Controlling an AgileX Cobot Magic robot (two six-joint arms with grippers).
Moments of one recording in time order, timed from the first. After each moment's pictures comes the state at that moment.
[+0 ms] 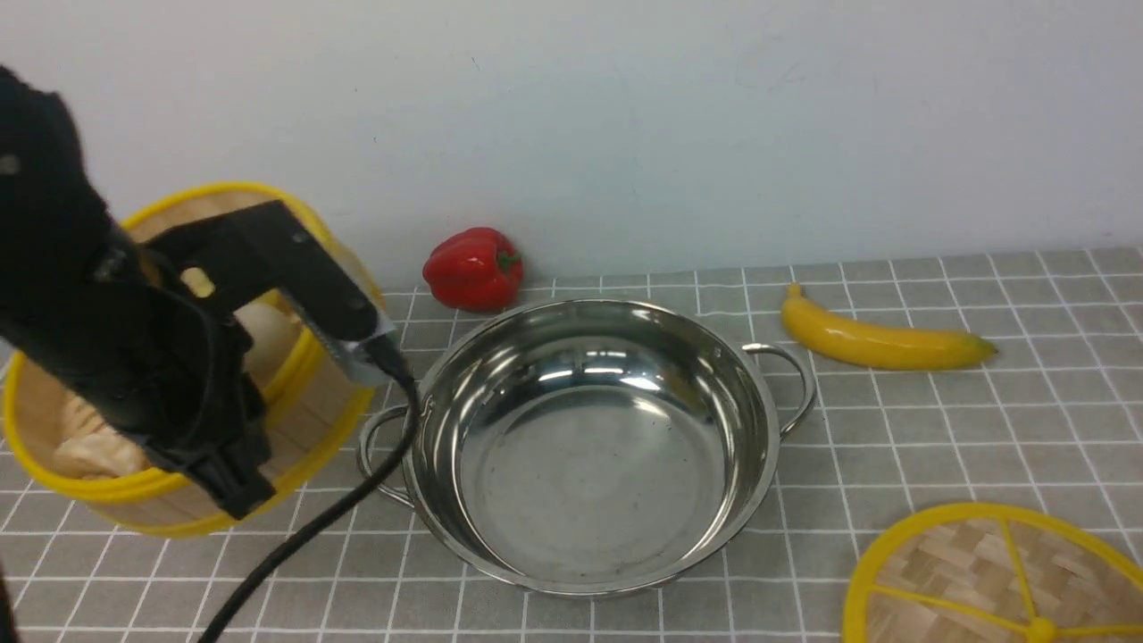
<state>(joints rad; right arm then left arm) -0.04 0.01 0.01 -0.24 0.31 0.50 -0.33 1.41 -1.24 0.10 1.25 0.59</state>
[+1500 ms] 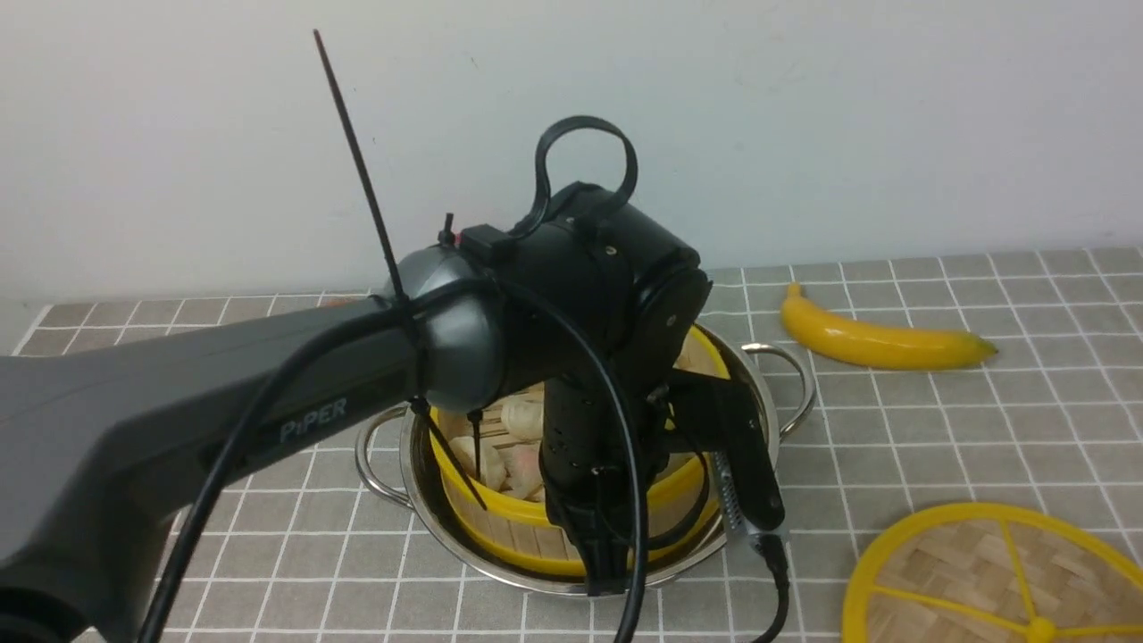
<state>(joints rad) -0.04 0.01 0.01 -0.24 0.31 0.50 -0.76 1.96 -1.52 0.16 1.21 0.65</state>
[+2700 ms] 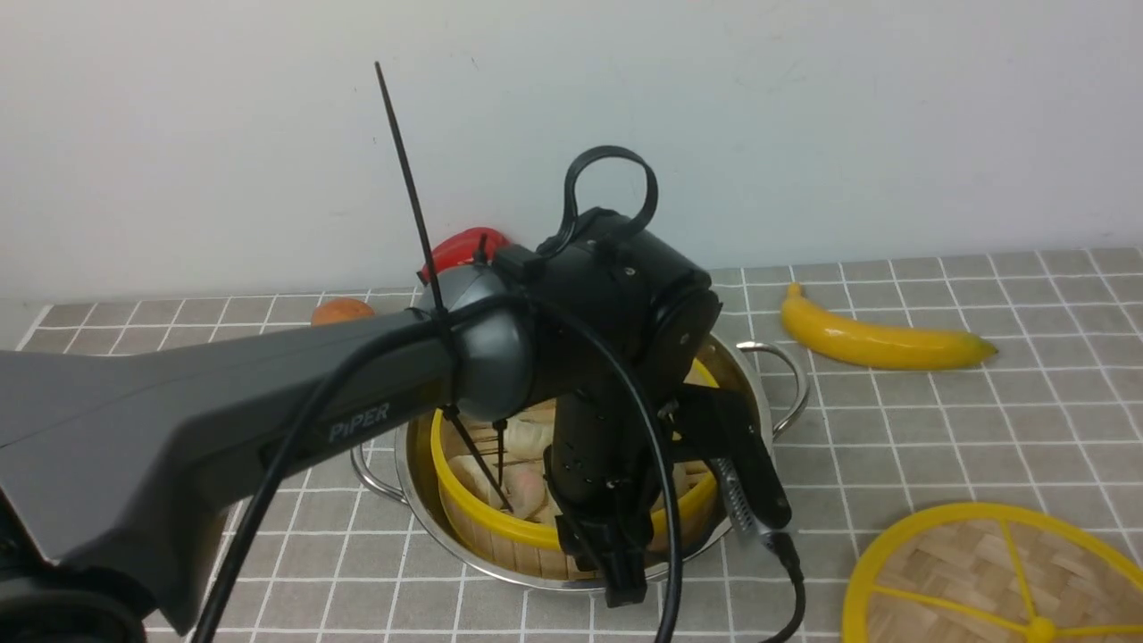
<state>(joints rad) -0.04 0.01 0.01 -0.24 0.31 0.50 -0.76 2.00 -1.53 0.16 1.22 0.54</state>
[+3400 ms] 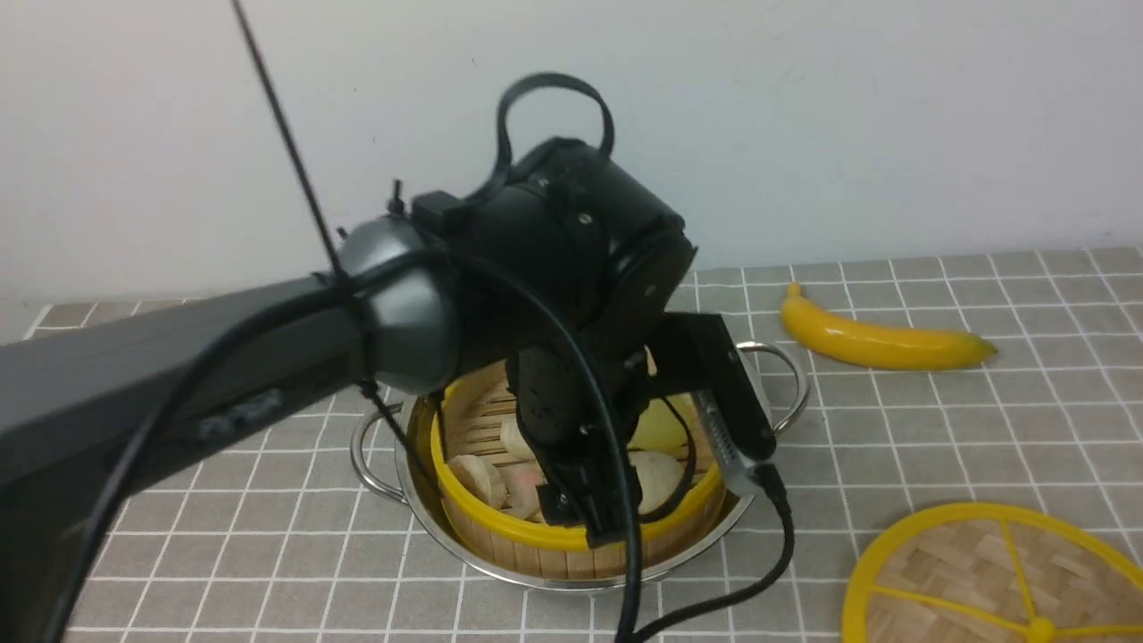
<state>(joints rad) -0.04 0.01 0.01 -0.24 0.31 0.50 -0.76 1.86 -1.53 0.28 1.22 0.42</state>
